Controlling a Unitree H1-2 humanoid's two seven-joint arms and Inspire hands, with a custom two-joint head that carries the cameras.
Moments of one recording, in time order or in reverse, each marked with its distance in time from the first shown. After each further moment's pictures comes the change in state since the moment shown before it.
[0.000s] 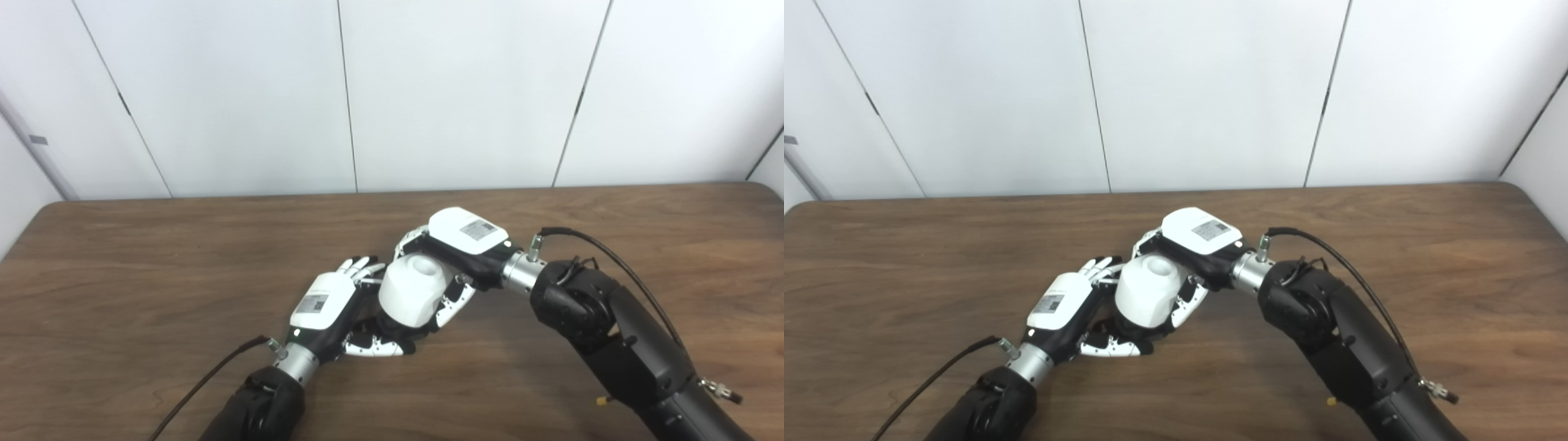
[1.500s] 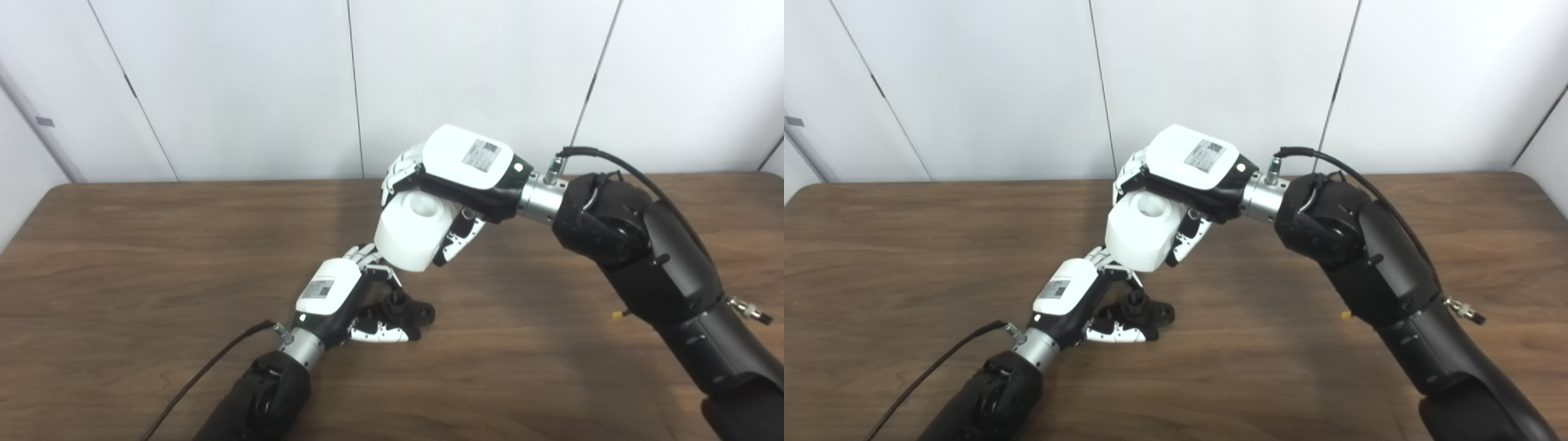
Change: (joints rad) left arm 0.002 -0.001 -0.001 -0.008 -0.001 0.010 -0.004; right arm -0.194 -0.076 -0.017 -0.004 0.023 -0.294 -0.044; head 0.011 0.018
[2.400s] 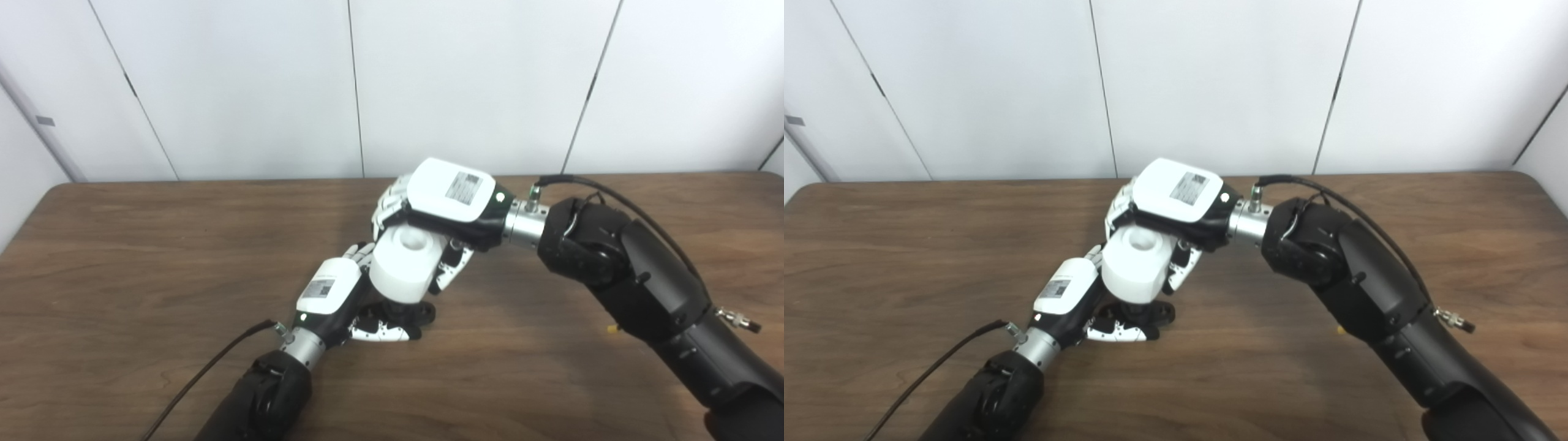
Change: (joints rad) left arm 0.001 -0.006 -0.002 -0.005 0.000 0.015 -0.001; right arm 0.030 0.000 0.088 0.023 -0.035 -0.003 0.014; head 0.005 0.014
